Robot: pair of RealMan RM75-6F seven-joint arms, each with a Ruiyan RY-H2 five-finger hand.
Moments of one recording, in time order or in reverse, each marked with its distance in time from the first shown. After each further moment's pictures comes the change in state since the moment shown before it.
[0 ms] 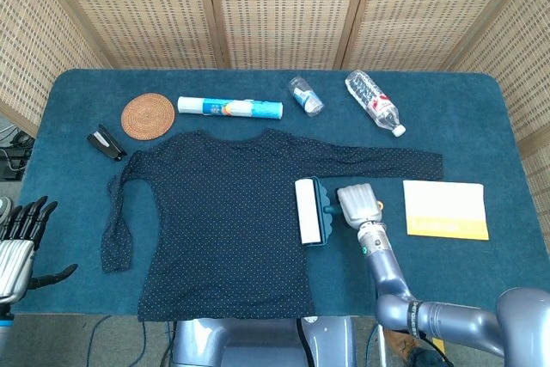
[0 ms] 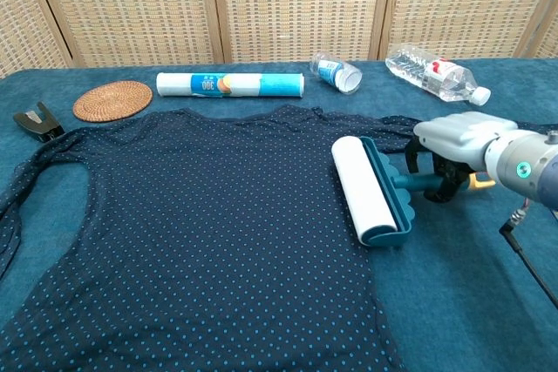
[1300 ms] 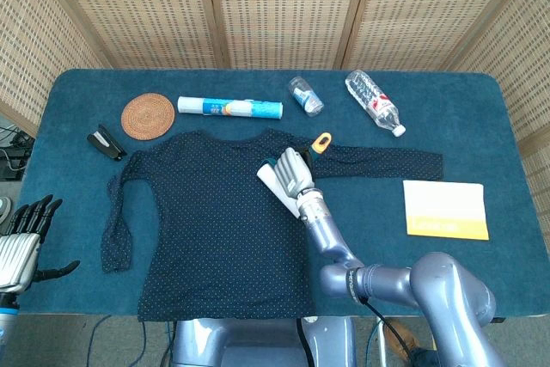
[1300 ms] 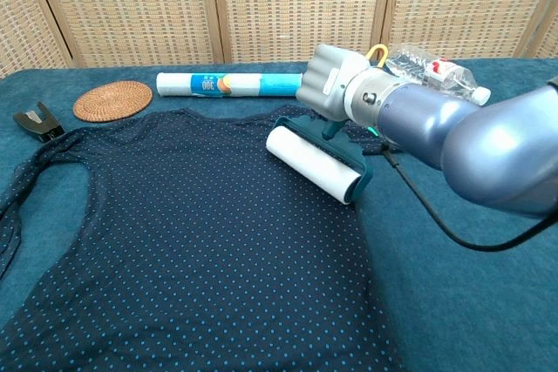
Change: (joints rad) left arm -0.043 -0.018 -0.012 0.043 -0.080 -0.101 -0.025; right arm 0.439 -0.180 -0.049 0.269 0.107 -0.003 -0.774
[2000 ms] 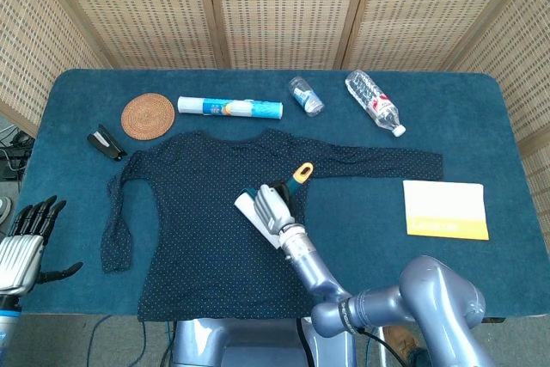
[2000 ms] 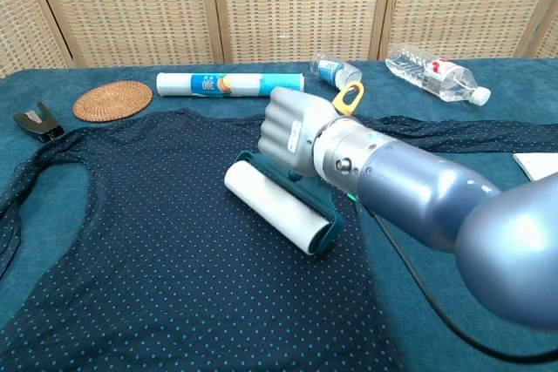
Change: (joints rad) left arm 0.002 -0.003 0.011 -0.005 0.027 0.018 0.009; right arm 0.010 -0.052 -0.073 -0.227 -0.034 0.156 -0.181
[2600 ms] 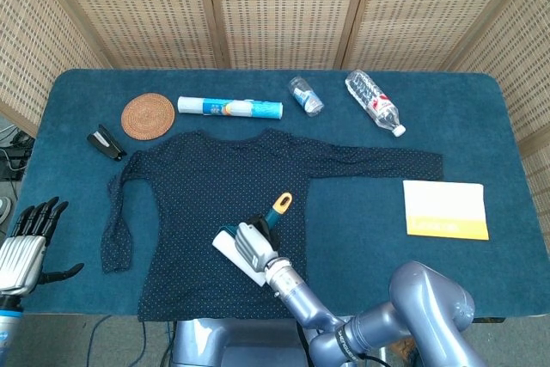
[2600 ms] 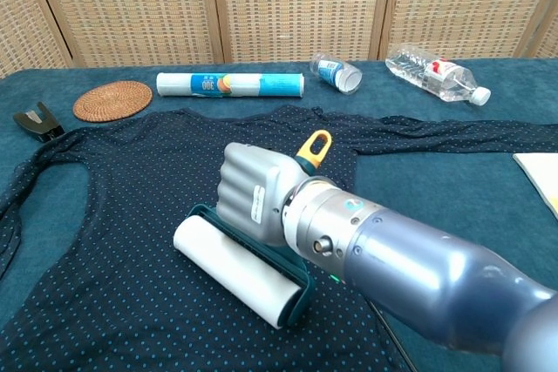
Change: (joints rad) left arm -0.003 -0.007 0.003 0.002 -0.003 -0.006 0.014; right arm 0.000 -0.056 -0.059 -0.157 -0.057 0.046 -0.070
